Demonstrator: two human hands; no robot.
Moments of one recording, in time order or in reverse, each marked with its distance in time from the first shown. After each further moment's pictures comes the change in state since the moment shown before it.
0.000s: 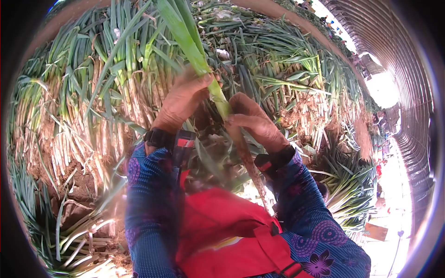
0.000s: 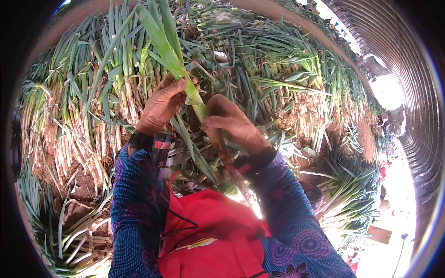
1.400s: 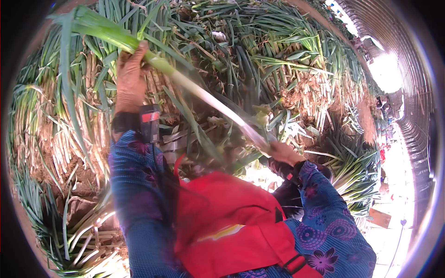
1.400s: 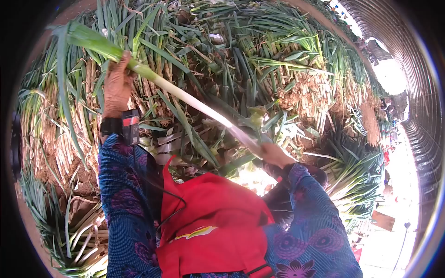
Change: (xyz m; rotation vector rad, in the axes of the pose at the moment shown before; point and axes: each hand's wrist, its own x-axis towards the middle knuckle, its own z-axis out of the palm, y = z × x) left_hand -0.001 0.050 -0.064 0.372 0.563 0.331; right_hand -0.169 0.150 -0.133 -1.121 0.059 0.638
